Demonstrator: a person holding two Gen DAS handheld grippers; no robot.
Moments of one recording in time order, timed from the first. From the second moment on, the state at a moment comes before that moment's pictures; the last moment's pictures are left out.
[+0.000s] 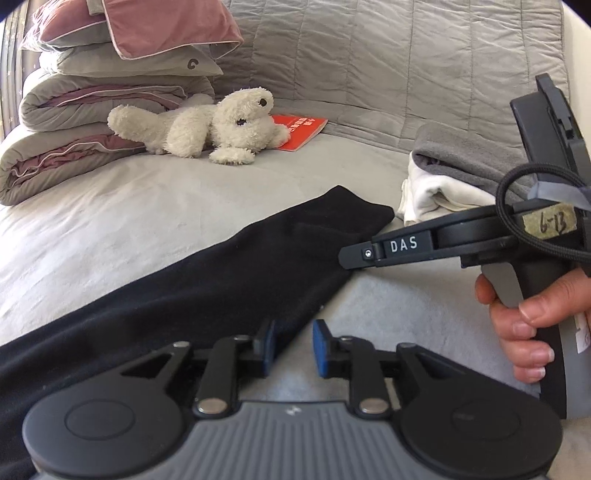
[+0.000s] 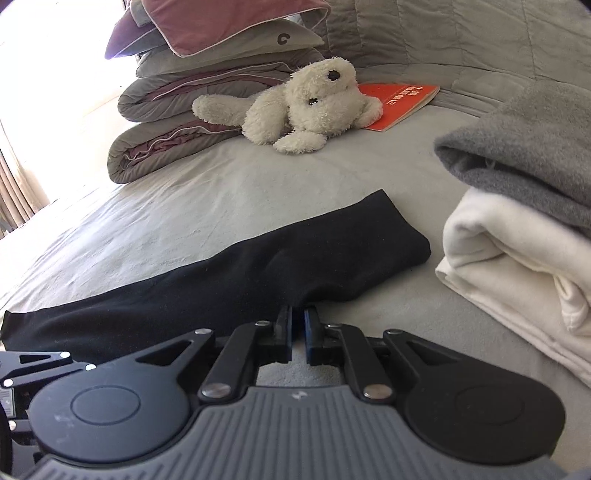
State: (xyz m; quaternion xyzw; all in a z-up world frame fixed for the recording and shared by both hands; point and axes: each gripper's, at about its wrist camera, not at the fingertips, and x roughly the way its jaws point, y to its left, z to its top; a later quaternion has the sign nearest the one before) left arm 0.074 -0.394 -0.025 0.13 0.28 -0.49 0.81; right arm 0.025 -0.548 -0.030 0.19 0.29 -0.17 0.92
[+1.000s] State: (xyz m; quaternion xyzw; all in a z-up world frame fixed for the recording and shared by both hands) left arm 0.091 -0.304 -0.045 0.13 0.28 -0.48 0.82; right arm 0.167 -0.433 -0.039 -0.03 0.33 0.09 0.94
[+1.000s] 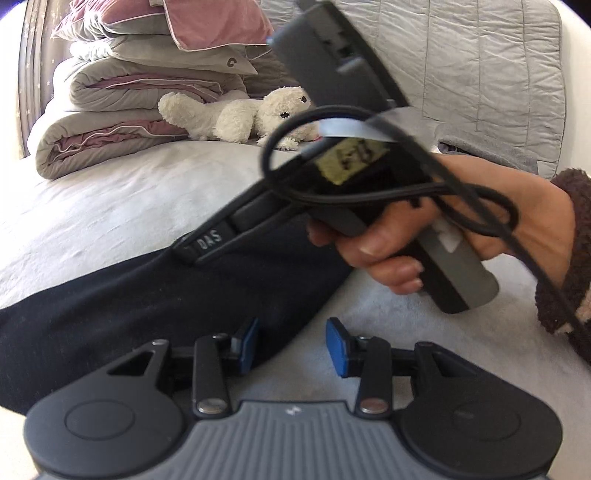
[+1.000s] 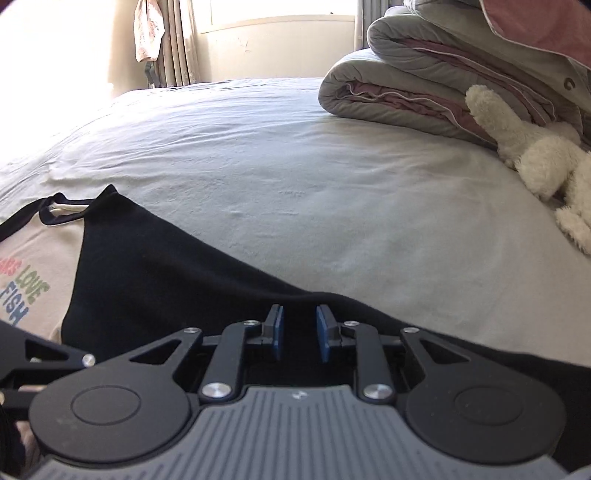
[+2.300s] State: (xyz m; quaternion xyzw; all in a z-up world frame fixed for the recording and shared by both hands) left arm 0.135 -0.257 -0.024 0.10 0.30 -0.44 0.84; right arm 0.104 -0.488 -0.033 -0.03 0.29 0.02 0.95
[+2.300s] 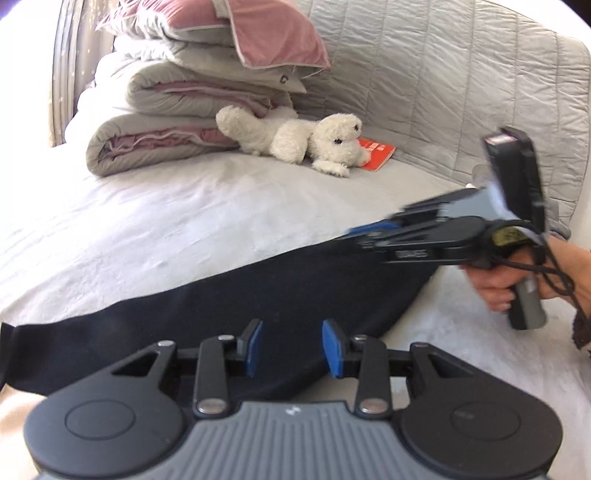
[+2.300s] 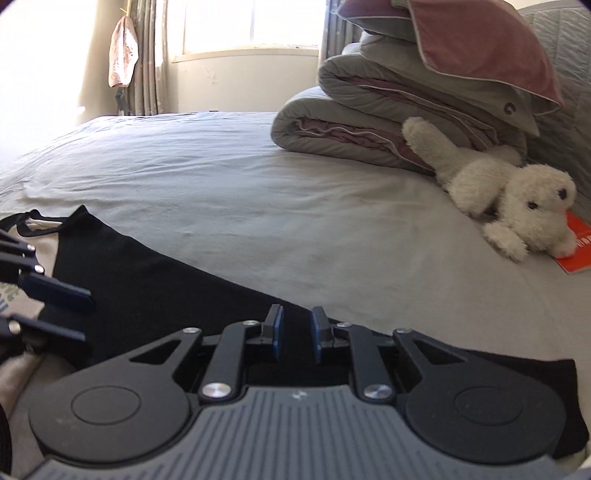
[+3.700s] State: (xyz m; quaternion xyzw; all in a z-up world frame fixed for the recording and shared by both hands) left arm 0.028 -0.107 0.041 0.07 0.34 -0.33 0.88; right arm -0.015 -0.445 0.053 0.01 0.28 -0.04 0.96
